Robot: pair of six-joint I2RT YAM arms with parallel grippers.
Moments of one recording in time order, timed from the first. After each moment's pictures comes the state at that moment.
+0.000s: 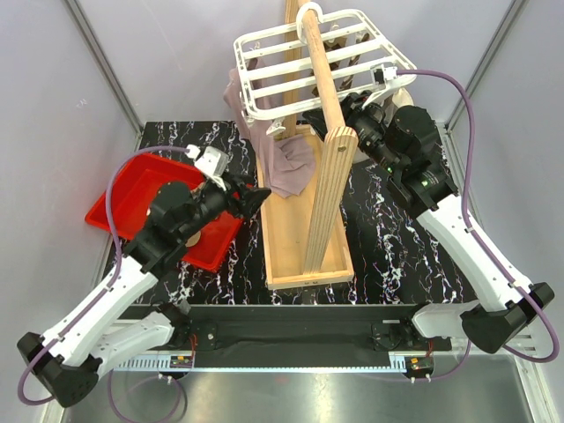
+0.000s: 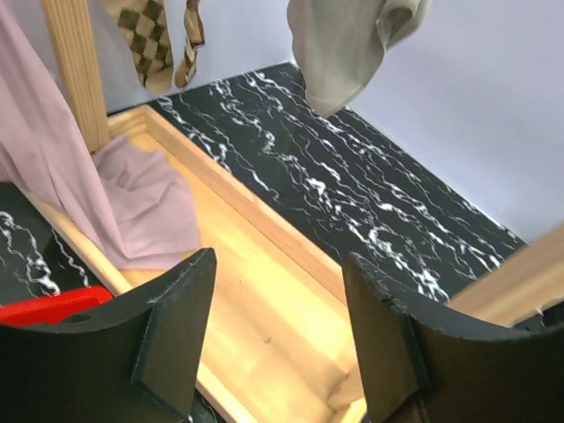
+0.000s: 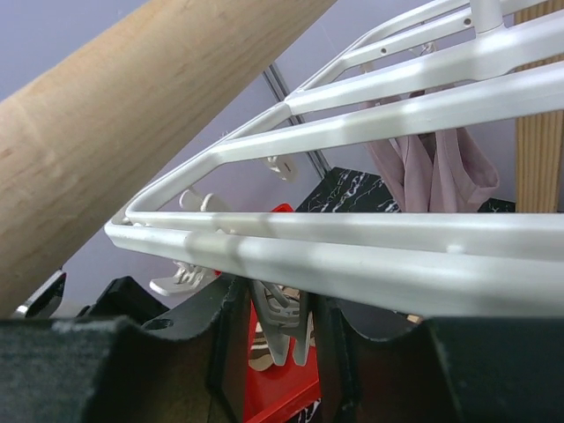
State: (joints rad) left arm -0.64 0.89 0.94 -0.09 0.14 -0.23; right arm 0.57 1.30 1.52 -0.07 -0.16 0.49
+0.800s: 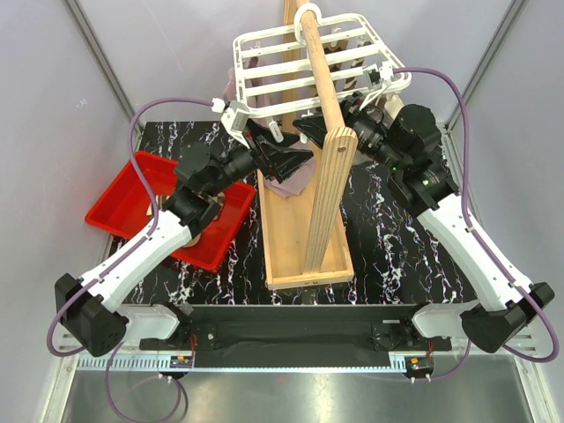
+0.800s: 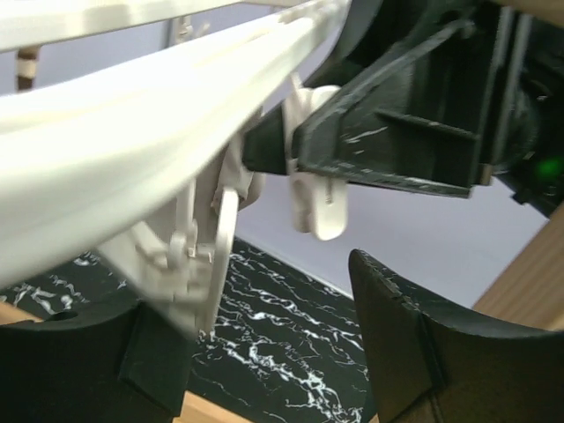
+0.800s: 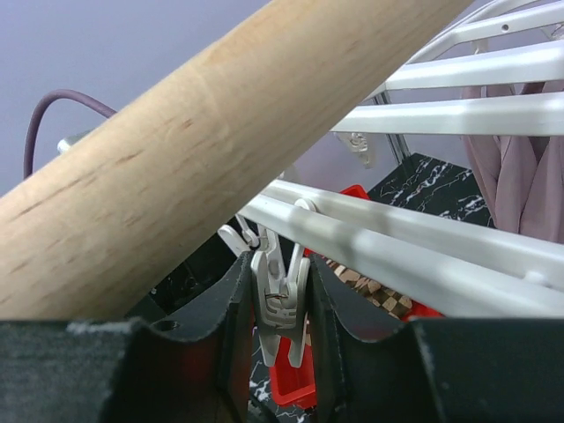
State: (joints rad) left arm -0.64 1.25 1.18 0.38 0.44 -0.47; right arm 0.57 1.30 1.53 -0.02 -0.39 0.55
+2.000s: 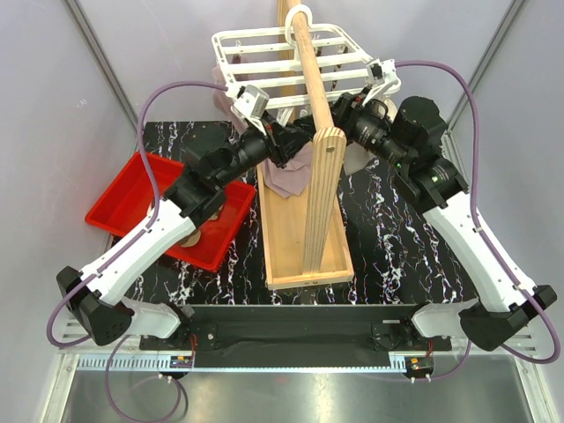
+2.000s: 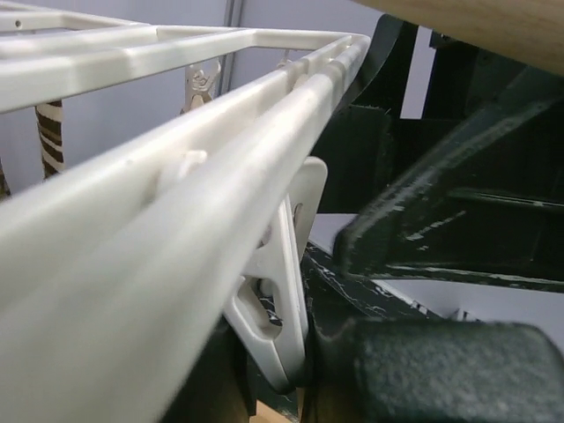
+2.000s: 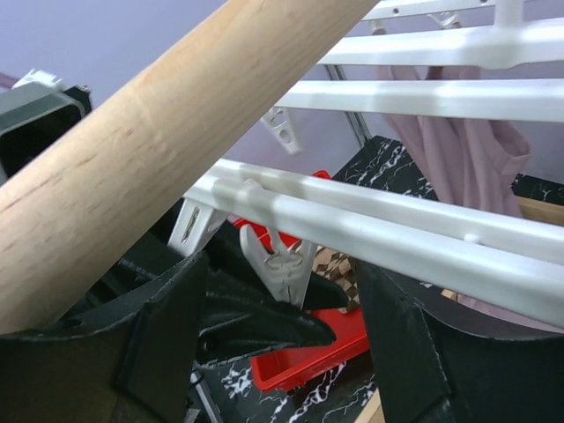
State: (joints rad) left arm -0.71 1.33 1.41 0.11 0.27 -0.32; right arm 0.56 1.31 1.62 -0.20 -0.33 0.50
